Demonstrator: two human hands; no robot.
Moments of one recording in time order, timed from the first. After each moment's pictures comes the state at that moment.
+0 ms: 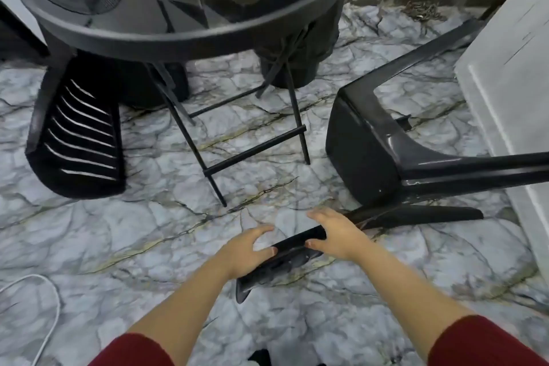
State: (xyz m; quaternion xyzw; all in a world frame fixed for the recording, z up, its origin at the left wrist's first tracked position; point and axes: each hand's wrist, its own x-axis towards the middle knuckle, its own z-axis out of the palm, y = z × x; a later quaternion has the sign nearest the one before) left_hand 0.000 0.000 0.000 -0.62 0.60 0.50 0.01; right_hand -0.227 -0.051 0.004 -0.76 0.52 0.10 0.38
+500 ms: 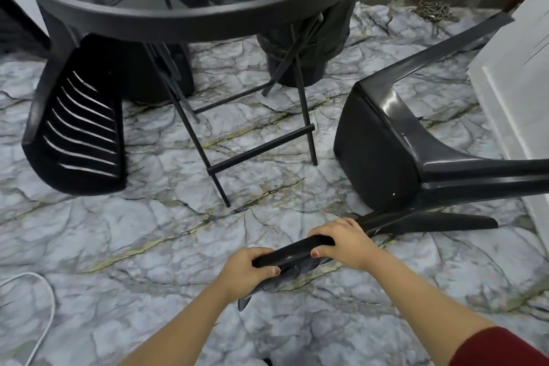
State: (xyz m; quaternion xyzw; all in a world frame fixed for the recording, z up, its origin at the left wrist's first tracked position) left_hand 0.005 0.024 -0.022 -0.65 0.51 0.56 -0.12; right_hand -0.222 -0.054 -0.026 -0.78 0.49 0.10 0.37
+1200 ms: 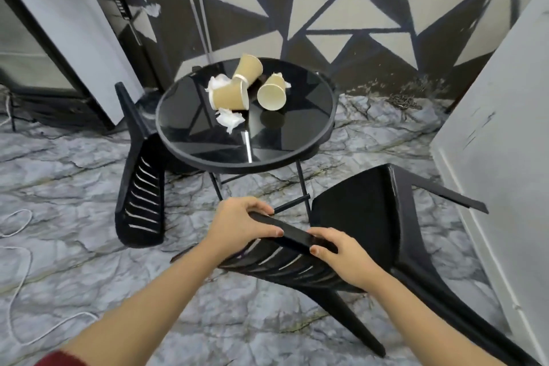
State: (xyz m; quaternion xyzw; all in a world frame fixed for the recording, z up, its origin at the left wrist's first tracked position) left_hand 0.021 0.006 0.356 -0.65 0.60 0.35 -0.29; right_hand -0.209 -0.001 0.295 -0.72 0.51 -0.16 0.44
